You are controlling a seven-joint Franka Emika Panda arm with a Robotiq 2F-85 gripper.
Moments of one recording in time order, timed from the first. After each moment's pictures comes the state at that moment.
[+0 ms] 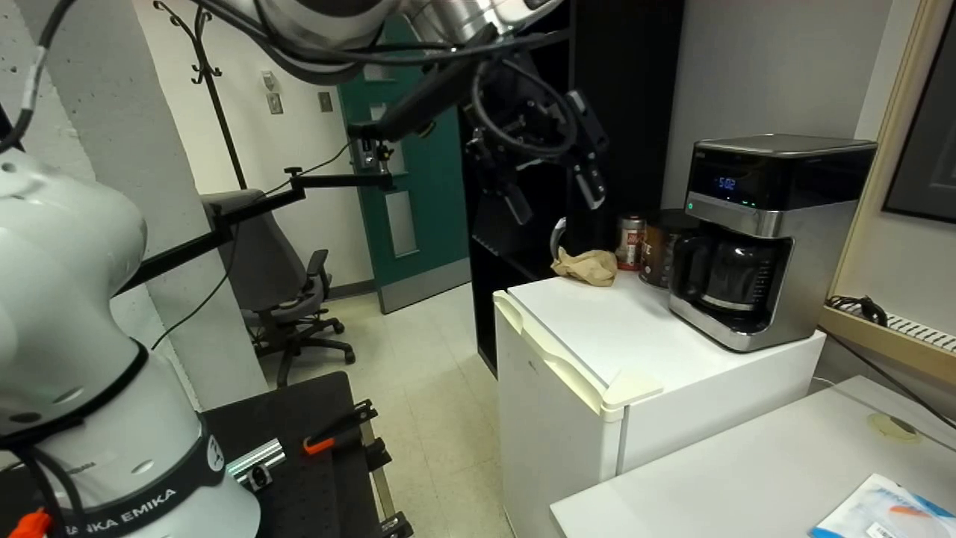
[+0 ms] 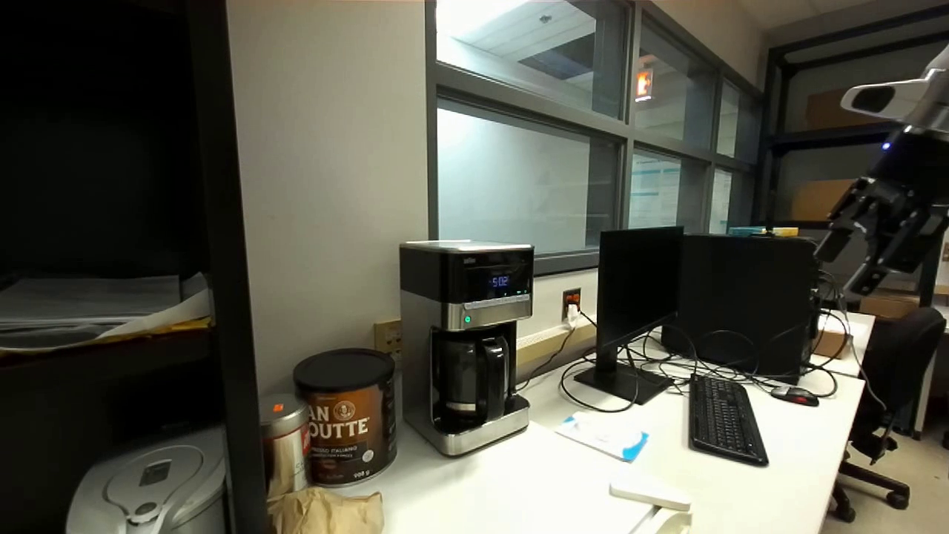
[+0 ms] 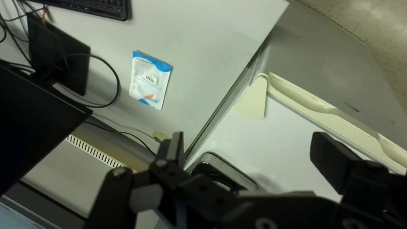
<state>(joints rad) -0.03 -0.61 -0.03 -2.70 -0.32 2.51 -0.29</state>
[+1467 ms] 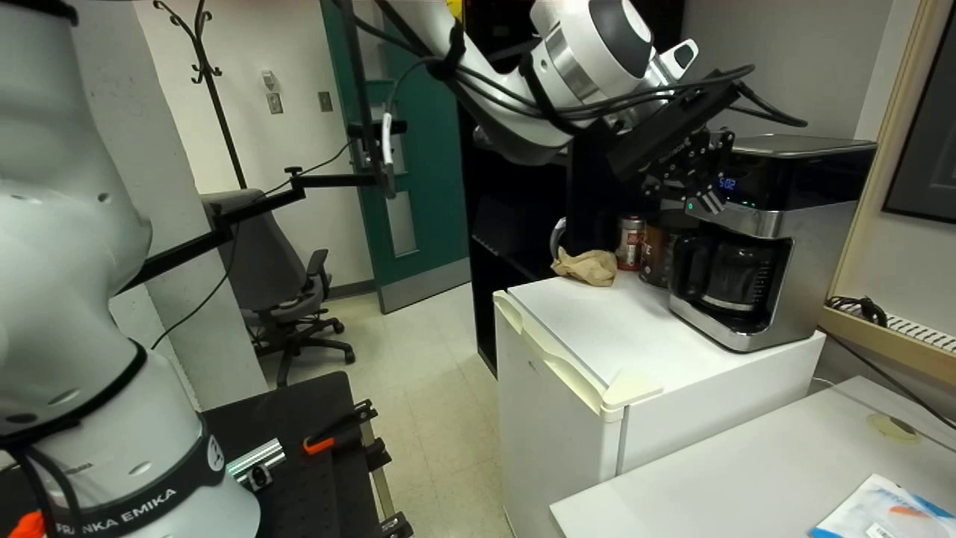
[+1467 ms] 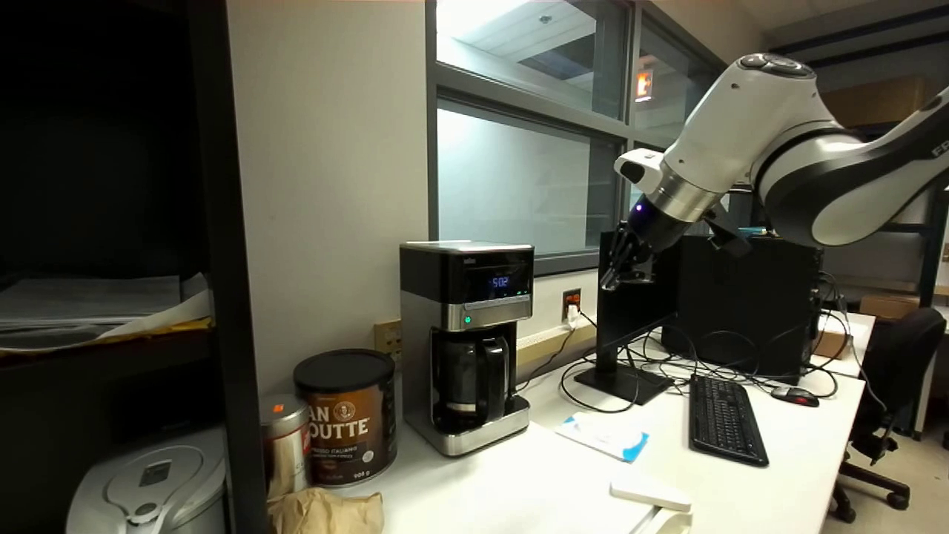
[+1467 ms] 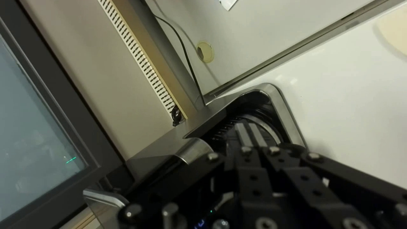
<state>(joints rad) -0.06 0.20 0.03 -2.04 -0.91 2.84 -0.13</state>
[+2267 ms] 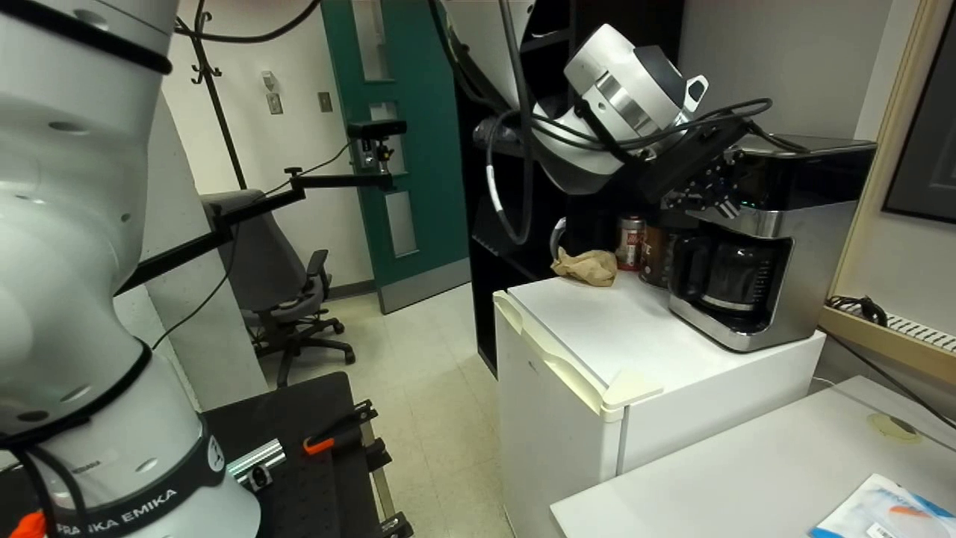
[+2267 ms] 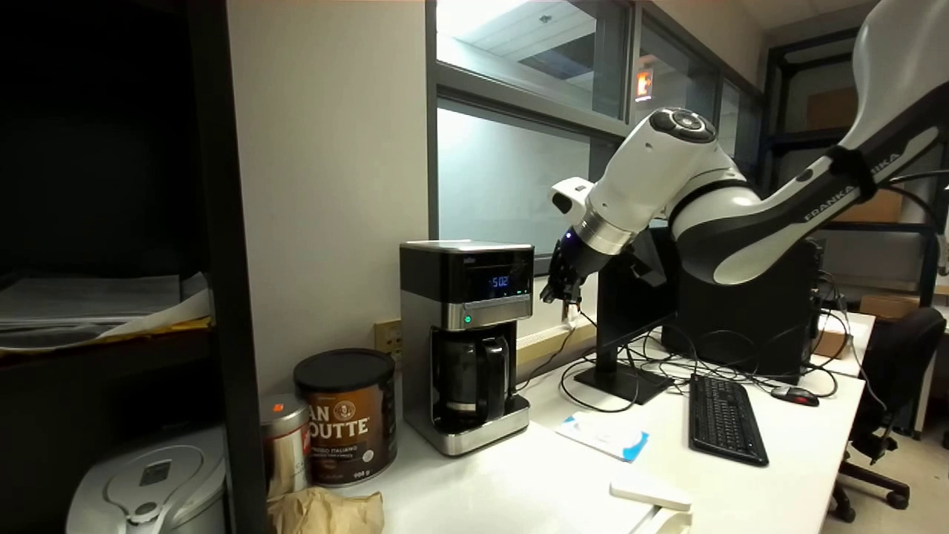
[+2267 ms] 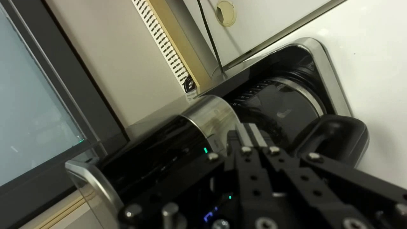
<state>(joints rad) 0.02 0.50 0.00 -1.71 -1.08 2.84 0.06</state>
